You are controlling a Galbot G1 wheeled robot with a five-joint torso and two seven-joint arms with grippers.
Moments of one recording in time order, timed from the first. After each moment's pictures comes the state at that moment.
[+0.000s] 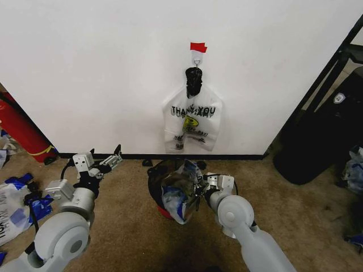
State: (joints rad) left arm 1.41 -0.82 -0.48 -2.27 -0.88 0.08 -0.52; right arm -1.07 1.32 0.08 1.94 1.00 -0.73 0.69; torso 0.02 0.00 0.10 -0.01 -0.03
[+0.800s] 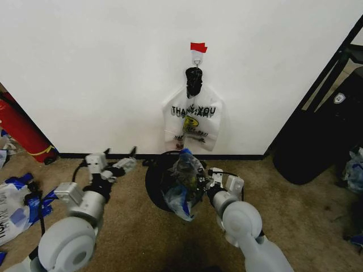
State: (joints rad) left arm 1.40 -0.68 -0.33 -2.42 -0.88 0.11 -0.38; right arm -1.24 1.38 0.18 2.07 0.71 -0.54 0.46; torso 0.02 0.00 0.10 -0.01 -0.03
